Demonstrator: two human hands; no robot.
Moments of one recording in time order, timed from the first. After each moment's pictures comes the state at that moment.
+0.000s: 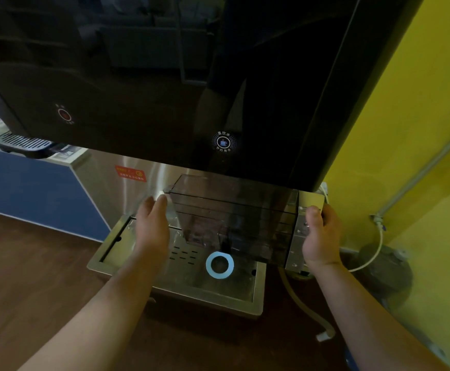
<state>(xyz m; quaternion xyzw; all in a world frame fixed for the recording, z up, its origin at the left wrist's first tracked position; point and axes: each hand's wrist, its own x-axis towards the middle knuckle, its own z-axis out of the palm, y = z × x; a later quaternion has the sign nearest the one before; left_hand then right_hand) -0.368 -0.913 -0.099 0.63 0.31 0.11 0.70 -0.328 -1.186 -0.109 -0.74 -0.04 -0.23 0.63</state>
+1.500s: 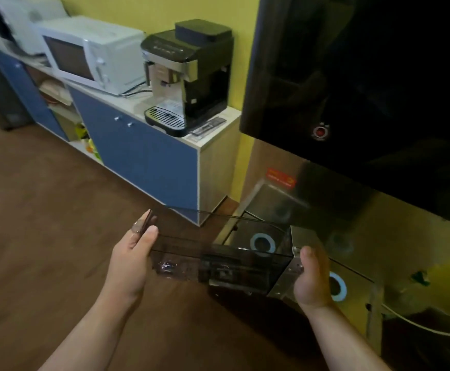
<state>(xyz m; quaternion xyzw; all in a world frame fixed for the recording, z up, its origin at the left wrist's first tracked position) -0.568 -0.593 -0.111 0.58 0.30 0.26 0.71 -0.439 -0.856 -0.124 -0.72 -0.12 0.00 0.69</state>
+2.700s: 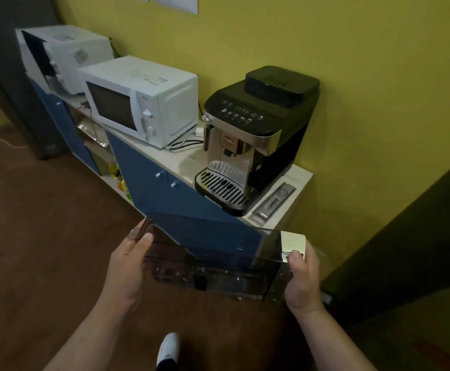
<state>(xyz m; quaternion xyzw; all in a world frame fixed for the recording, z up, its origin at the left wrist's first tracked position) -0.353 -0.236 -0.114 0.55 0.33 0.32 0.70 -0.194 -0.473 -0.137 -0.70 -0.18 0.04 0.69</state>
